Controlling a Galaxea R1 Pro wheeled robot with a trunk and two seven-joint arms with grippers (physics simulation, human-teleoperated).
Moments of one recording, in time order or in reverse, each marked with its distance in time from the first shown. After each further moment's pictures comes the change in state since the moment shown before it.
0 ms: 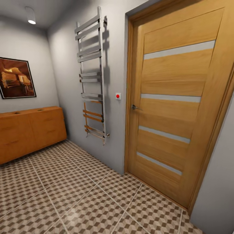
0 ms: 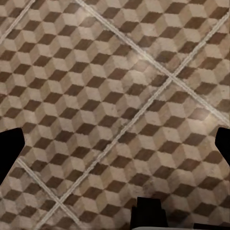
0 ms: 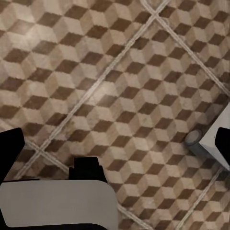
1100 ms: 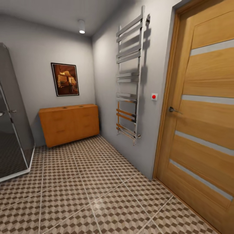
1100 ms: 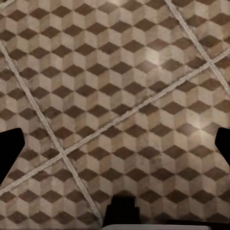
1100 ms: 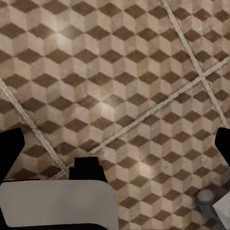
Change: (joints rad) left arm 0.000 -0.053 0.004 0.002 0.005 -0.002 -0.004; right arm 0.000 0.001 0.000 0.000 0.000 0.000 0.000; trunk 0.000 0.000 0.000
